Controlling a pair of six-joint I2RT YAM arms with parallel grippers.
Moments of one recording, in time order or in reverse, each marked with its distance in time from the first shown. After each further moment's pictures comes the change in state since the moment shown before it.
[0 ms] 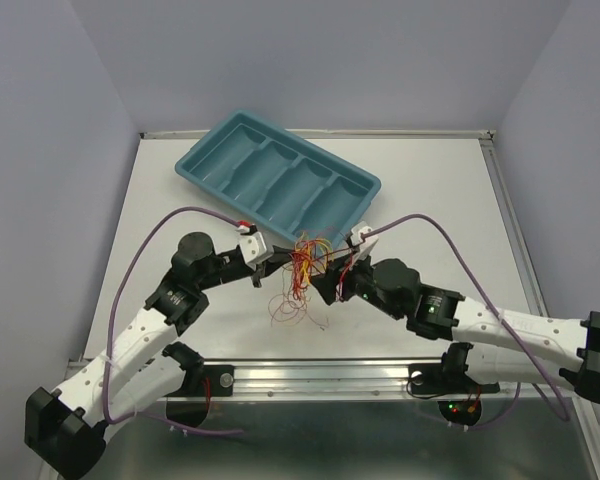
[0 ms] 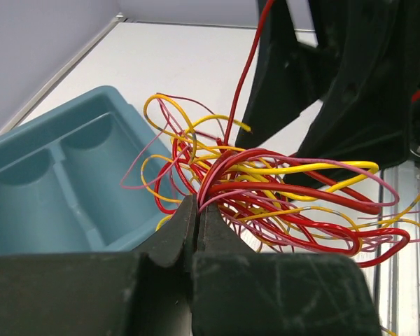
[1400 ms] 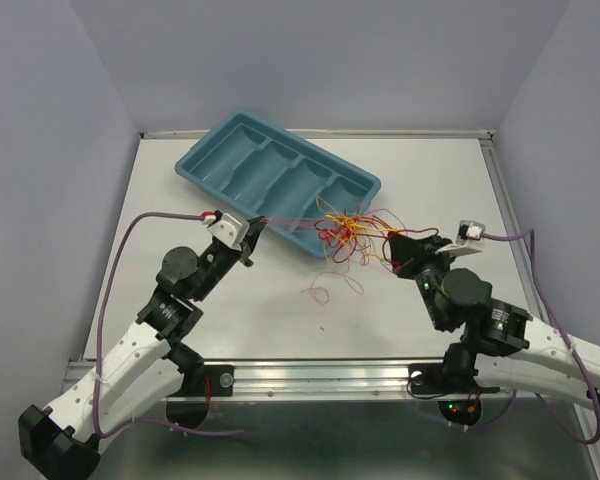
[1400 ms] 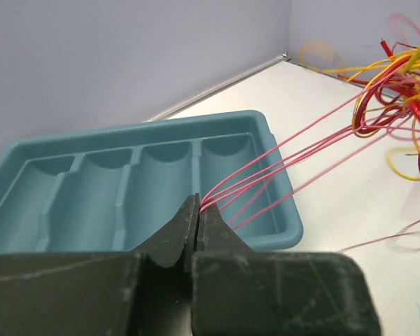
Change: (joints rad) left arm -0.014 -0.127 -0.035 0.110 -0.541 -0.085; right arm 0.033 -0.317 0.045 -0.237 0.629 0.321
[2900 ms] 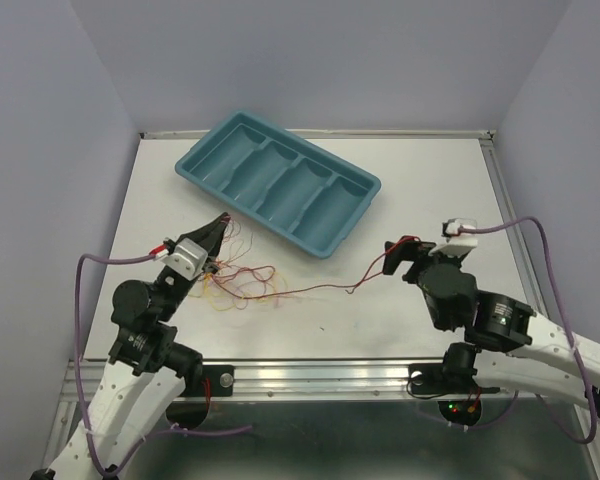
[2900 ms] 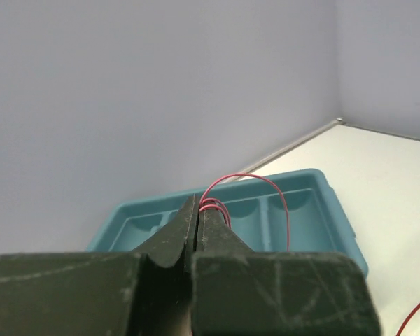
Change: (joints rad) left arm 0.185 -0.258 0.001 -0.027 0.095 0.101; right arm -0.022 -0.036 0.069 -0.360 0.109 -0.084
